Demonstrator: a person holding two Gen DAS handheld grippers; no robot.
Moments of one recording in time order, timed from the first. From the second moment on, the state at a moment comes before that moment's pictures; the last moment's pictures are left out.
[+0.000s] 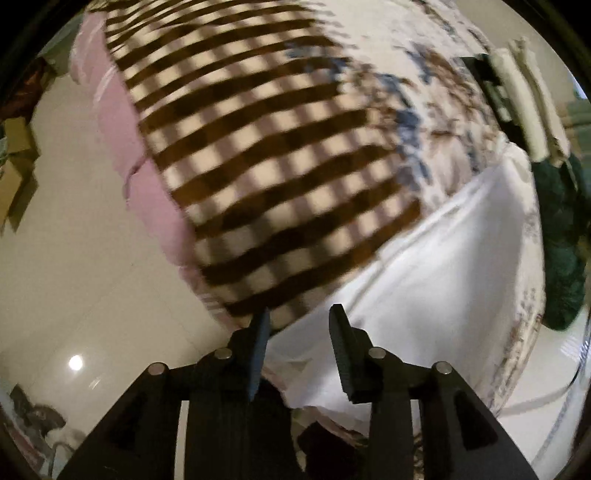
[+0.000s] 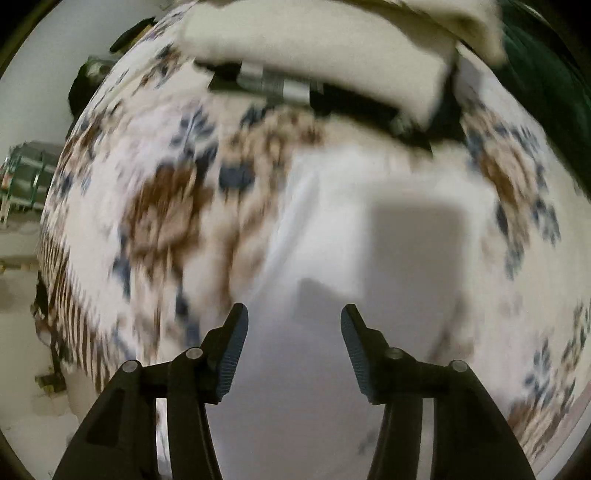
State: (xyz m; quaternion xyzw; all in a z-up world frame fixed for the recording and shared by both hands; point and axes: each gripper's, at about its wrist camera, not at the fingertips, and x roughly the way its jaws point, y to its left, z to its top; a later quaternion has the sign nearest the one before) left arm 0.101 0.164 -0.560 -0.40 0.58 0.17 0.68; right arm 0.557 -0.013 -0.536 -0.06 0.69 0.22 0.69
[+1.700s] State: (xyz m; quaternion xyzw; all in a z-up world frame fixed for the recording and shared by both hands) left arm 0.576 0.151 -0.560 -0.23 0.56 -0.10 0.79; right arm 0.567 -0.221 -0.593 0.21 0.65 0.01 0.73
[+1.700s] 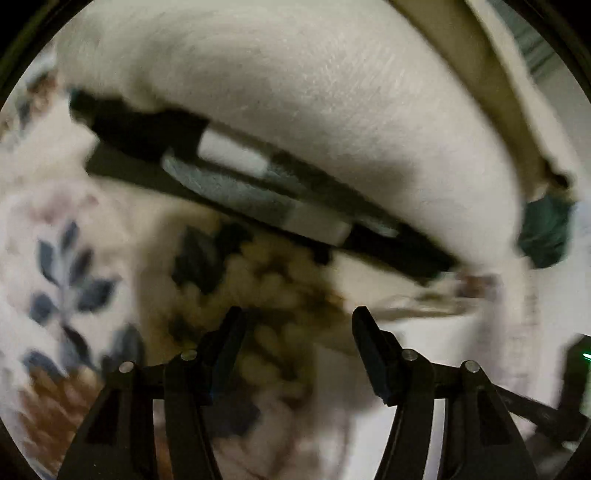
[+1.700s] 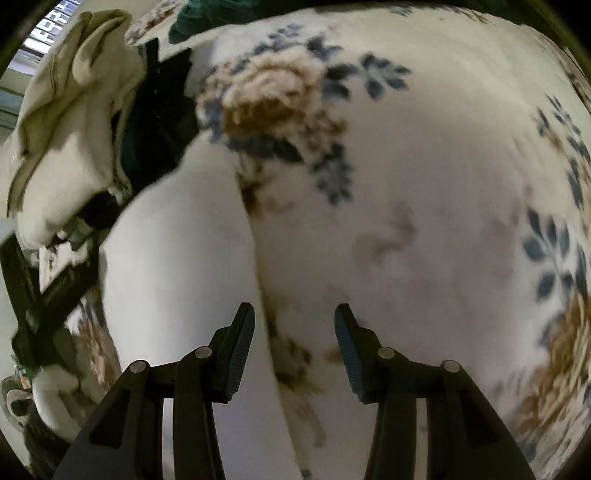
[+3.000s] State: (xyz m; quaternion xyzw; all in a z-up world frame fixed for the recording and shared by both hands) left arm 0.544 0.112 -0.473 -0.20 0.46 -0.24 0.83; right arm 0.604 -0.200 -0.519 0.27 0.56 0.22 0.75
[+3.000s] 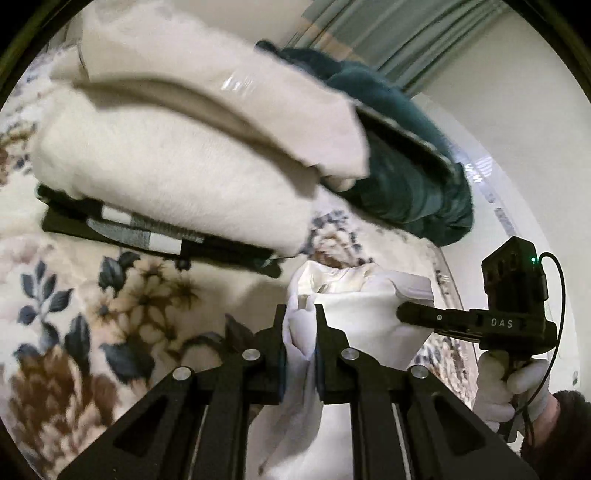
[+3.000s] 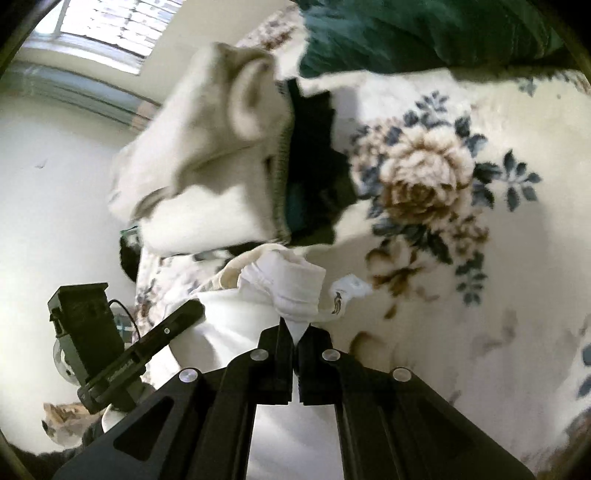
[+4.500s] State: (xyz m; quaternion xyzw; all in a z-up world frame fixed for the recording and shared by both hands) left arm 0.454 0.132 -0.558 -0.22 0.58 -0.18 0.76; right arm 0.398 -0.202 -0.582 0.32 0.62 0.07 0.71
